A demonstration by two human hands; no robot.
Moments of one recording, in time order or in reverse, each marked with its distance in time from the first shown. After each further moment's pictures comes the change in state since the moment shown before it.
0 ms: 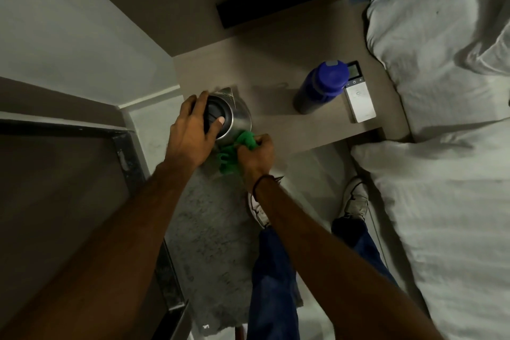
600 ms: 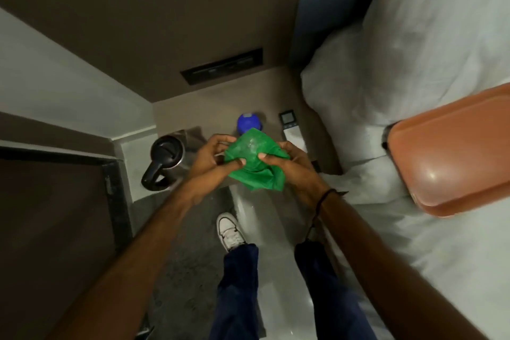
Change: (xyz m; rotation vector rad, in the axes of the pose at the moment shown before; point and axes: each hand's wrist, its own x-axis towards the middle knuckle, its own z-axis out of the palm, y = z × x) left_hand -0.086 0.217 -0.011 -0.865 -0.181 -0.026; right_hand -0.004 -0.116 -0.268 0.153 -0.444 -0.197
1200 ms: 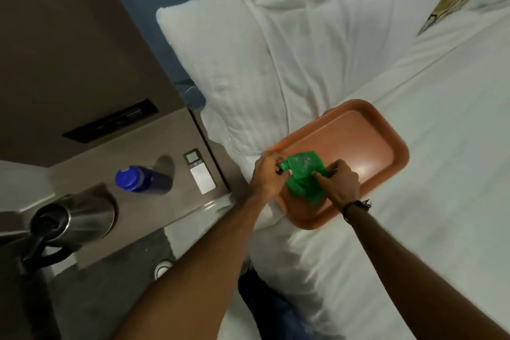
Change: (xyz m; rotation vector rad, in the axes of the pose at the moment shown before) left_hand 0.078 0.061 0.379 0.378 -0.133 0.241; right_hand -0.052 -0.072 -0.354 -0.796 0.750 -0.073
